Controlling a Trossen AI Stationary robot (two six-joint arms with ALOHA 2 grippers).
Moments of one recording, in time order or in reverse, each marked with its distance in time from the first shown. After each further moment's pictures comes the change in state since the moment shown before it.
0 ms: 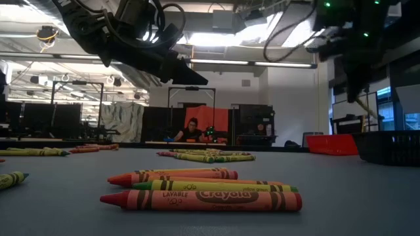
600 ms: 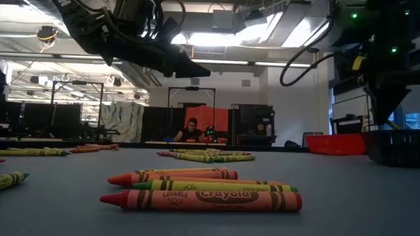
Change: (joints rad) left arm 0.001 0.000 -0.001 0.087 0.000 0.057; right arm 0.240 0.002 -0.164 0.015 0.032 0.147
